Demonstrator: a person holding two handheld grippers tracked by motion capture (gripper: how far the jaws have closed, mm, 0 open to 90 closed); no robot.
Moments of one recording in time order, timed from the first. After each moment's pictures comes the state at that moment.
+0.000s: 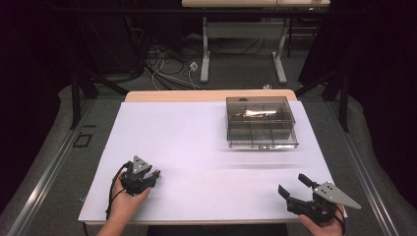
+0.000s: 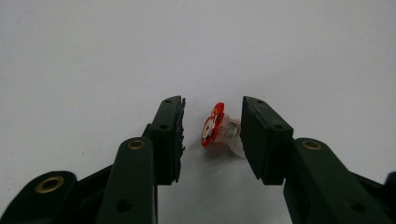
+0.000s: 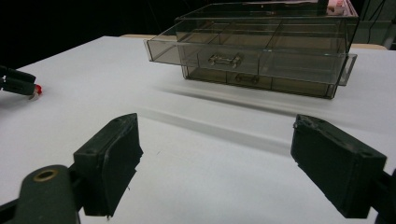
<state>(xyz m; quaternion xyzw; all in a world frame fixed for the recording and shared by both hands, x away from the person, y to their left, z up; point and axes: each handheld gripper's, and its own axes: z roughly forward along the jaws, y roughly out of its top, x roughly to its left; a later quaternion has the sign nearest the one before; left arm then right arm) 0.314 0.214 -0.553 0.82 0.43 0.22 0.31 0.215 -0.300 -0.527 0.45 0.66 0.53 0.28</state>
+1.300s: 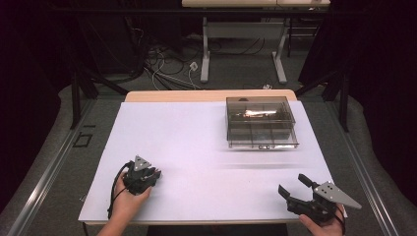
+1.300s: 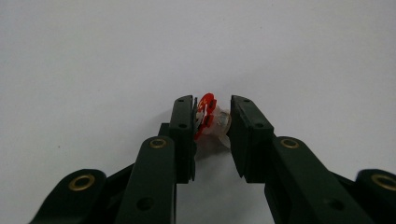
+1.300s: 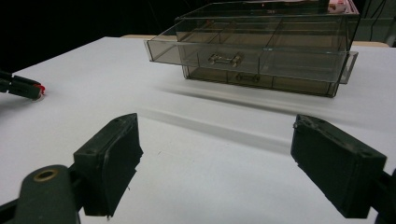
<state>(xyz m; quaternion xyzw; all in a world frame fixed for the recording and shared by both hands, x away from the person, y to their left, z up) 0.317 0.211 -0.555 0.81 0.46 0.18 0.32 0.216 -0.301 -0.528 0.46 0.66 0.53 0.27</state>
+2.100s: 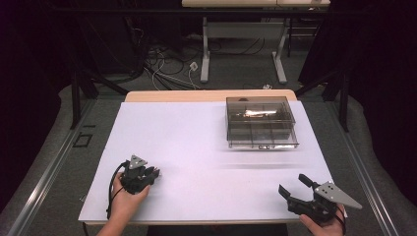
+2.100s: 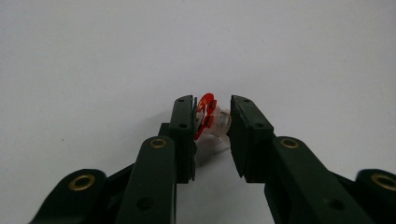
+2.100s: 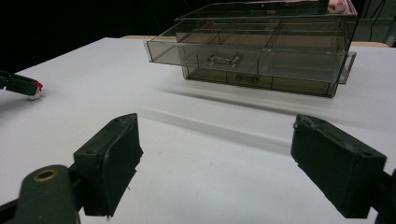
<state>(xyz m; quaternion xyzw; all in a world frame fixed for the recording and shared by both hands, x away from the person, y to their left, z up) 0.317 0.218 -0.551 0.79 0.48 0.17 0.35 0.215 -0.302 -0.527 0.46 0.66 0.53 0.27</state>
